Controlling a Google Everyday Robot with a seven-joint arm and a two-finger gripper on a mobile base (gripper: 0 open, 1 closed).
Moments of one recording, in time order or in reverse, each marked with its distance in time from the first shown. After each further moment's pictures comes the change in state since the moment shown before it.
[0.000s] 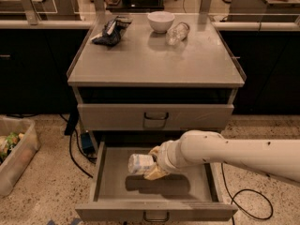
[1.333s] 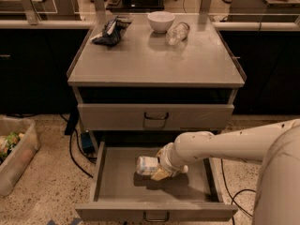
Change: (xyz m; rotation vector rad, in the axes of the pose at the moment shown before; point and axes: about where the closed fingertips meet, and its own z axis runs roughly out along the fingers) arm 0.060 -0.014 0.046 -0.017 0.140 0.057
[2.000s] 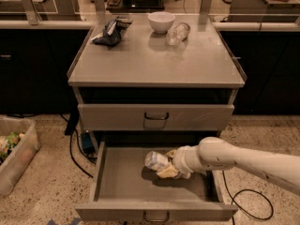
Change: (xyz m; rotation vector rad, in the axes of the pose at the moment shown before) arm 0.030 -0.018 0.016 -0.003 -0.238 0.210
